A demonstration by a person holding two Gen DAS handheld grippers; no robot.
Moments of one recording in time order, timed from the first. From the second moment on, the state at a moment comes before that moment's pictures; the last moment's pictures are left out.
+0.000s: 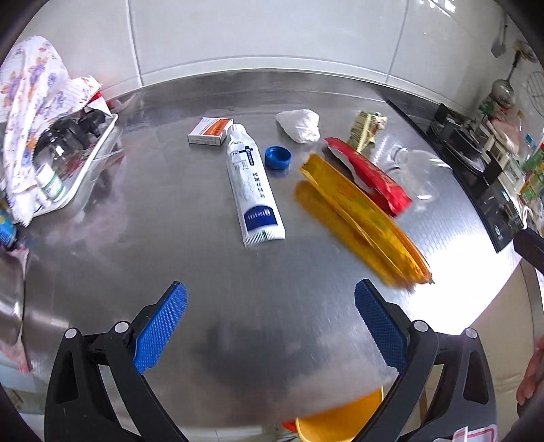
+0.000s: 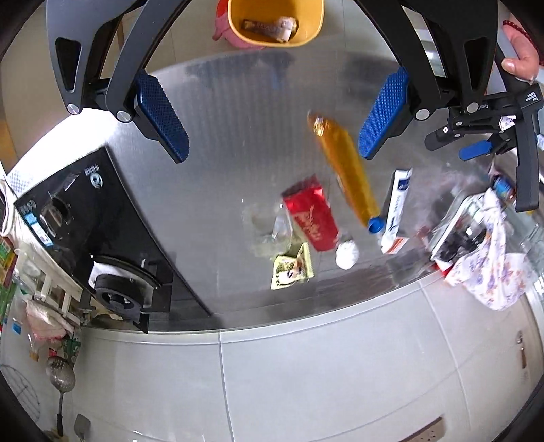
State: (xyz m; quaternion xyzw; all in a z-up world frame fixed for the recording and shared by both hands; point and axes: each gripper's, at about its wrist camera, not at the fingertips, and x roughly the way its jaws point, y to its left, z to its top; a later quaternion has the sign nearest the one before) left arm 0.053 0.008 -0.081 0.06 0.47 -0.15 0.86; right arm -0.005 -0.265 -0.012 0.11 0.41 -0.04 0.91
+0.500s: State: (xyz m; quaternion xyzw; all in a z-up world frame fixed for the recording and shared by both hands) left arm 0.128 -0.008 -0.120 0.04 0.52 -0.12 0.85; right arm 0.092 -0.295 -0.064 0.14 0.45 -0.05 0.88
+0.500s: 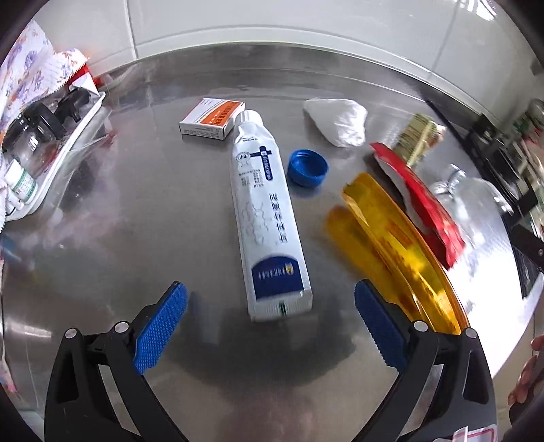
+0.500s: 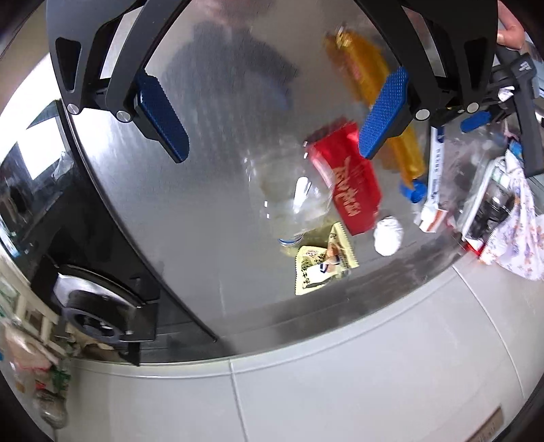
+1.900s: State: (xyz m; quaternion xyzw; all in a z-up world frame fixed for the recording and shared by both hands) left arm 0.124 0.000 -0.108 0.04 0.48 -0.10 0.87; right arm 0.120 -0.301 -0.077 0.08 0.48 -0.02 0.87
